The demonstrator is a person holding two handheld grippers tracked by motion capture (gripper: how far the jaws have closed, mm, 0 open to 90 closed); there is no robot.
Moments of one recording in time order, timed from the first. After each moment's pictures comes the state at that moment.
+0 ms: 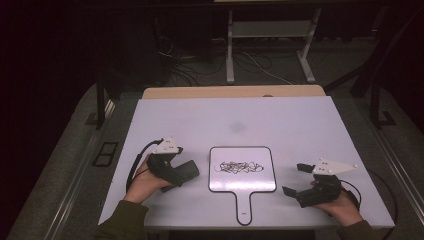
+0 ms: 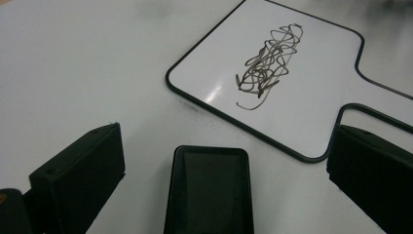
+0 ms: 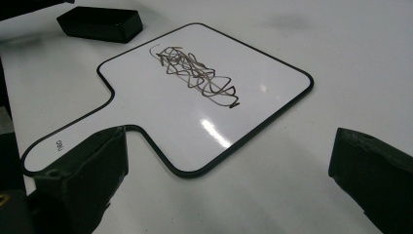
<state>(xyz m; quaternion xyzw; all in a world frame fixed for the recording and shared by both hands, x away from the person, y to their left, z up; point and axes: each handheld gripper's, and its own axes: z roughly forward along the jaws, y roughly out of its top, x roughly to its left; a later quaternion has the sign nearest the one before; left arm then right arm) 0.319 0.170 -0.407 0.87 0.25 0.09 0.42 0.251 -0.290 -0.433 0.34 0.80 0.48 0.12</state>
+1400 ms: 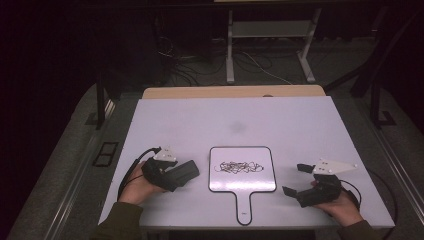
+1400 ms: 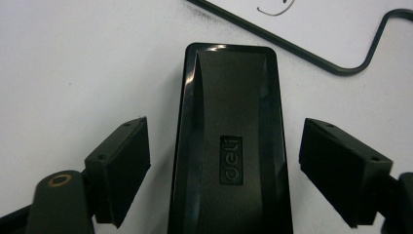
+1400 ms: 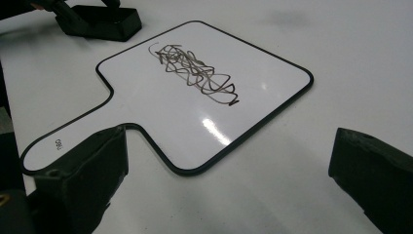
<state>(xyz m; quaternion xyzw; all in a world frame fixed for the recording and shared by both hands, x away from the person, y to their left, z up) 0.316 0.187 -0.431 0.91 0.25 0.07 0.32 0.252 -0.291 -0.434 0.34 0.80 0.48 0.11</state>
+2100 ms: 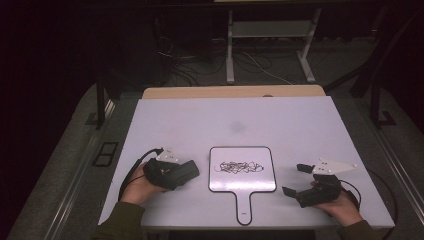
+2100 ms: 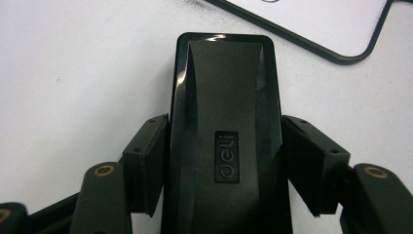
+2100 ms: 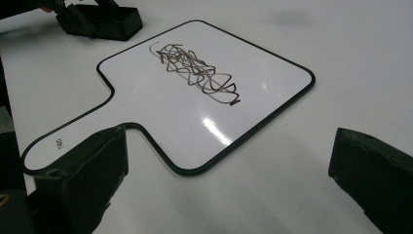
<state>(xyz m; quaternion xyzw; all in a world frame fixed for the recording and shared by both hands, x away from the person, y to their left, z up) 0.316 0.184 -0.432 0.92 0.24 0.07 0.31 0.252 -0.290 -0.434 0.34 0.80 0.48 0.11</state>
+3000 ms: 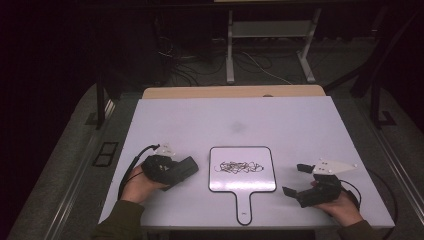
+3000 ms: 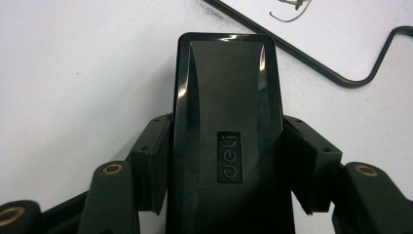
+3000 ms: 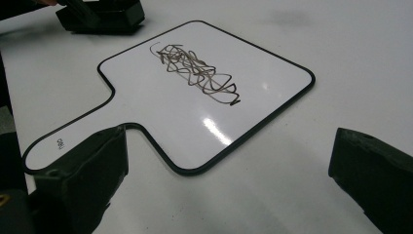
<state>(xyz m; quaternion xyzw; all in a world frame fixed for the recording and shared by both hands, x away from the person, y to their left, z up) 0.321 0.187 -0.425 0.90 0.30 0.06 0.32 0.252 -0.291 -0.434 0.34 0.80 0.48 0.11</state>
